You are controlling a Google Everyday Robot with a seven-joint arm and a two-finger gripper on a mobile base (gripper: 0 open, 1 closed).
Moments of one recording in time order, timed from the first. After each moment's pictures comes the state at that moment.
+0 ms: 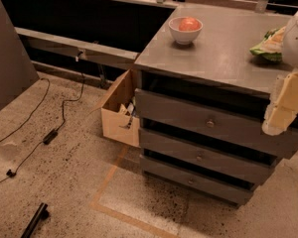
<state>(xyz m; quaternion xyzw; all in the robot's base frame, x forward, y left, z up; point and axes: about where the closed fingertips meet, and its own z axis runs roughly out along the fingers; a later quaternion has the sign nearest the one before) 0.438 -0.216 0.977 -0.60 0.78 -0.04 0.16</state>
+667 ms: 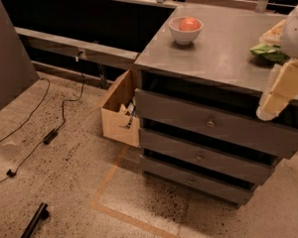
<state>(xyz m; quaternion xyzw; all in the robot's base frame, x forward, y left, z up) 0.468 -0.221 0.977 -0.59 0.78 -0.02 0.19</state>
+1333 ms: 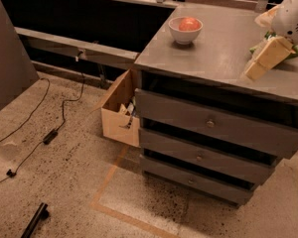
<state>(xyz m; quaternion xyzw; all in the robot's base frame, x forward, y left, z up) 0.572 -0.238 0.974 -0.54 0.78 0.02 0.31</state>
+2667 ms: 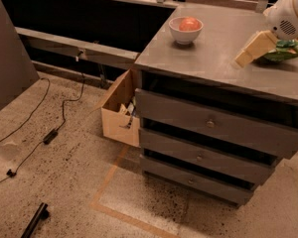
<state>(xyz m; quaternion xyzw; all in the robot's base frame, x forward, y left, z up) 0.642 -0.265 0.967 -0.45 0.82 -0.03 0.36</state>
